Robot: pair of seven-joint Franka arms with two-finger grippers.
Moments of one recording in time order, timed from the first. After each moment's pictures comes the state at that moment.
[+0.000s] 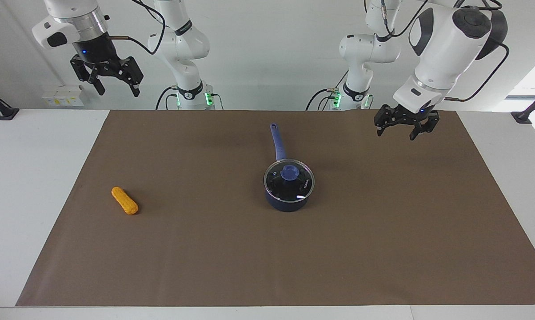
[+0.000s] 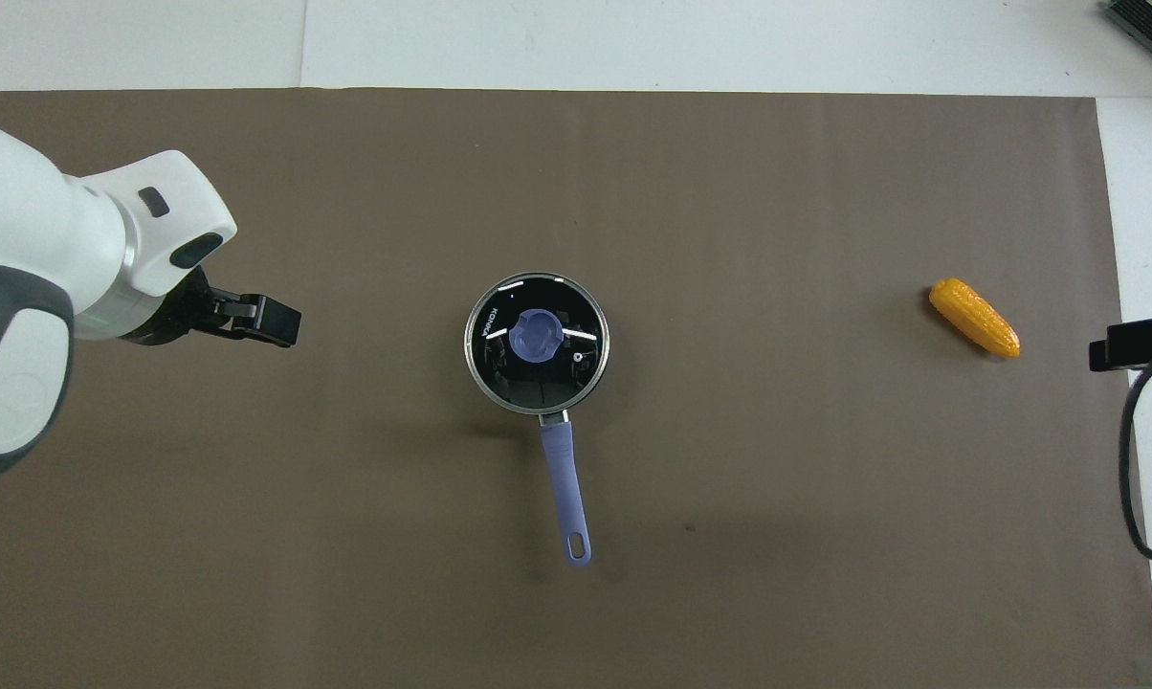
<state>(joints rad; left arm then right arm) -0.28 0.04 -0.01 -1.68 -0.03 1.70 -0.08 0.02 -0.12 -0.06 -1.57 0.00 1.47 0.05</state>
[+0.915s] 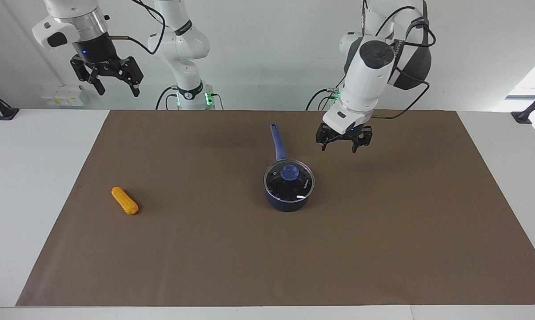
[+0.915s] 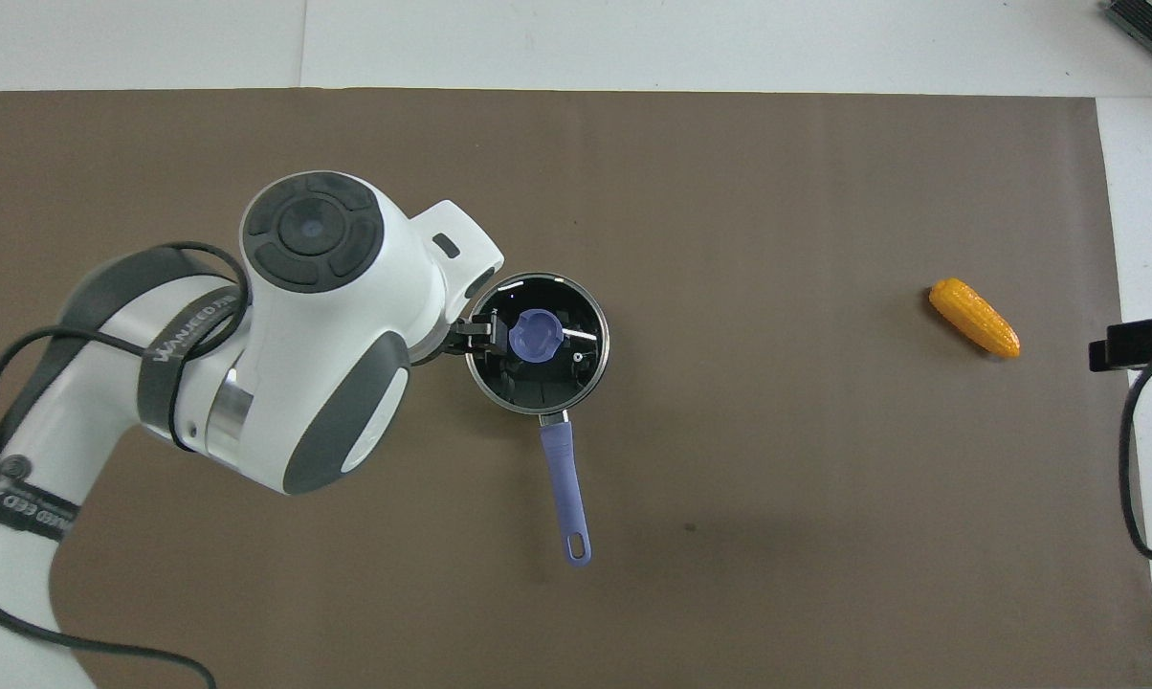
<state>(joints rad) -0.55 0.21 -0.01 -1.69 0.01 1.89 -0.47 0.02 -0.12 -0.06 -1.57 0.00 1.47 0.05</state>
